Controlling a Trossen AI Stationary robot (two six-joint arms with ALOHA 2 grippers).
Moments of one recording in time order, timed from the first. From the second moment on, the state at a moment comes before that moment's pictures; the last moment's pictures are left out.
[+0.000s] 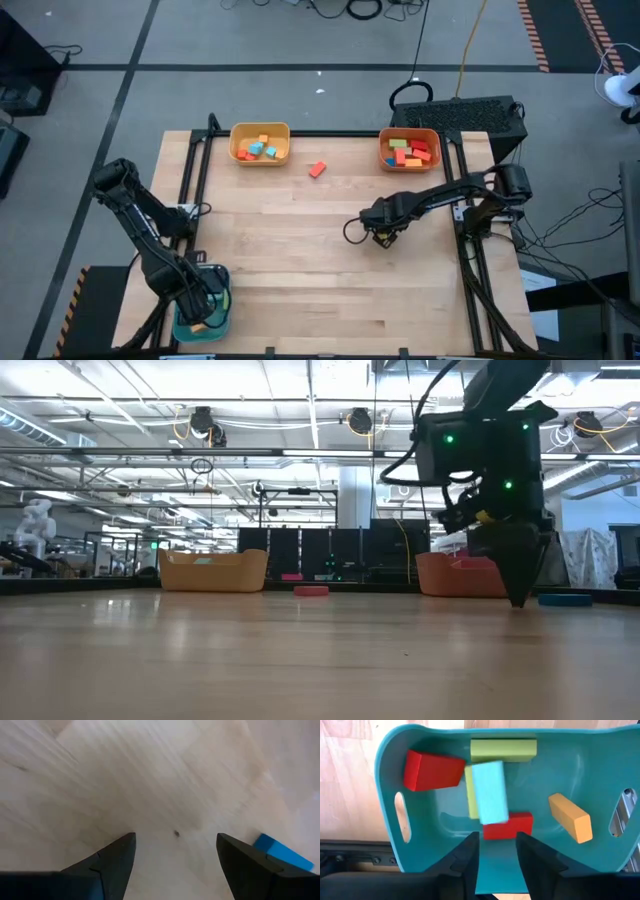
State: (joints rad) left arm -0.95 1.40 1.05 -1.17 0.14 -1.04; right arm 0.03 1.67 0.91 -0.92 0.16 0.78
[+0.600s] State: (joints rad) left arm -0.91 1.39 1.05 -1.24 0.09 -1.01; right arm -0.07 1.38 0.83 -1.16 0.23 0.99
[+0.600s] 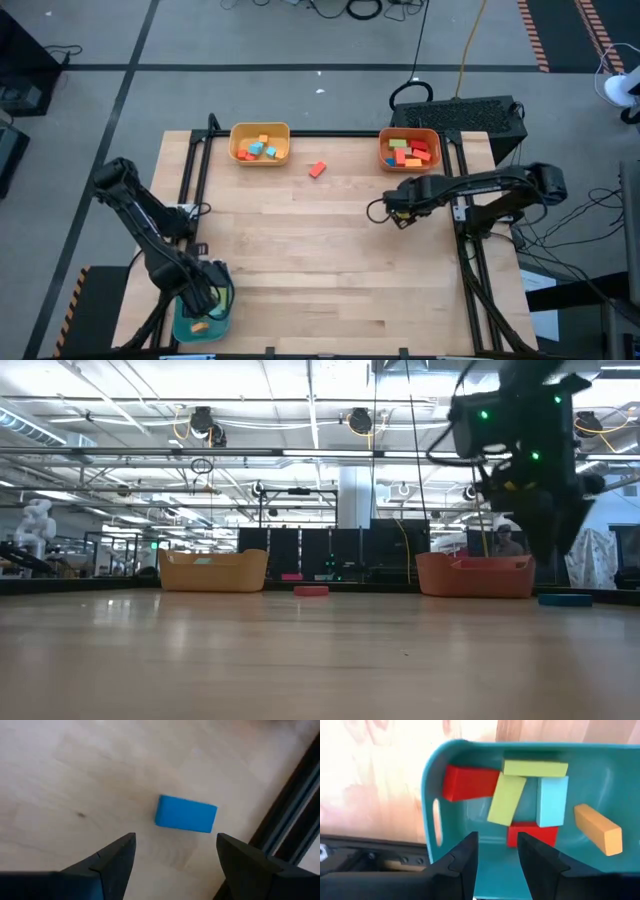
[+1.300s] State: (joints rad) left arm -0.85 1.23 1.19 -1.24 -0.34 -0.96; right arm -0.25 1.30 0.57 -0.80 0.14 0.88
